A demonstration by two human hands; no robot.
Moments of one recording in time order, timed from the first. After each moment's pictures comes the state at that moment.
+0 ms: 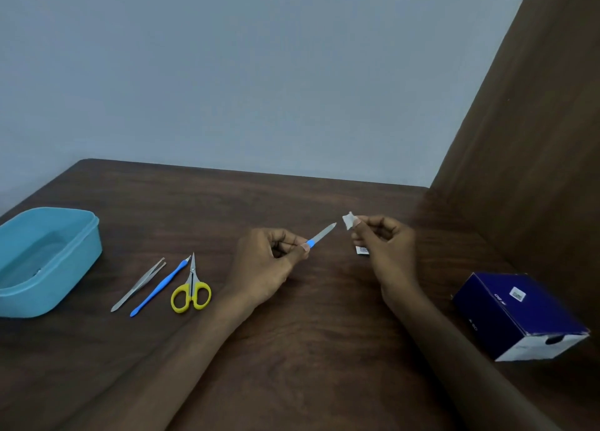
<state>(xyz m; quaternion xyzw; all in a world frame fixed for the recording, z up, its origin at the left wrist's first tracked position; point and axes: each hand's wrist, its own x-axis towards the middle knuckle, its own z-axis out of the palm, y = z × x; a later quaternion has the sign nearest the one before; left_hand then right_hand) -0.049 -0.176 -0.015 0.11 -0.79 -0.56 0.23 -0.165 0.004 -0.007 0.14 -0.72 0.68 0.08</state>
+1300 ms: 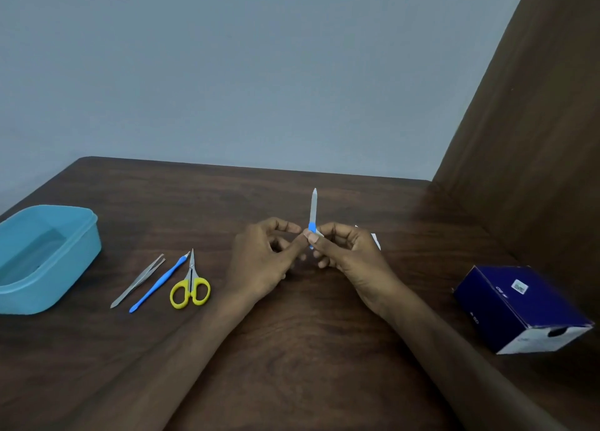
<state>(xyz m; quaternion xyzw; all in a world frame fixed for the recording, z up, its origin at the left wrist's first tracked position) -0.045 -0.170 -0.011 0.13 -0.79 -0.54 0.26 -0.138 -0.014 -0.013 0.27 -0.68 0.67 -0.17</state>
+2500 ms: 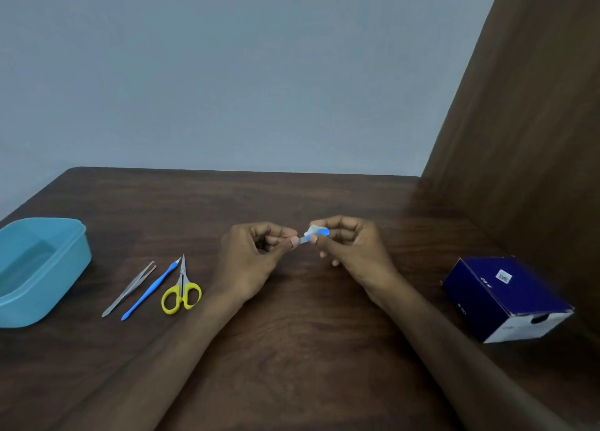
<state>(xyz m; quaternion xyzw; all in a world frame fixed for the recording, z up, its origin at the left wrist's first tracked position) -0.052 -0.178 -0.019 0.10 -0.79 -0.54 0.27 -0.151 0.003 -0.010 0.25 -0.72 0.65 -0.08</state>
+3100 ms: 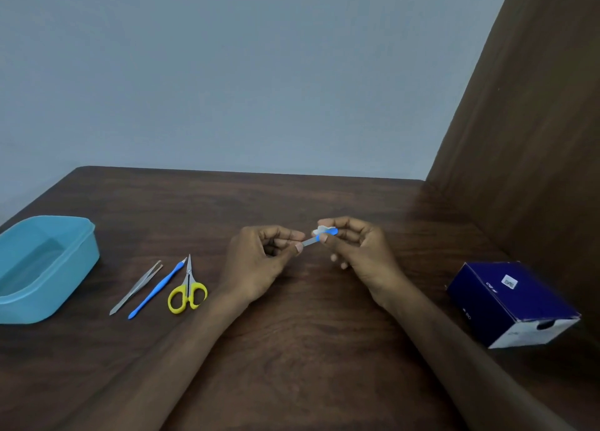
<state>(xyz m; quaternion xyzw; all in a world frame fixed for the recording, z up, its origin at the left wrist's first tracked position) -0.051 -0.180 -0.019 0.09 -0.80 -0.54 0.24 -0.155 0.004 -0.011 0.23 -0.71 0.66 -0.10</state>
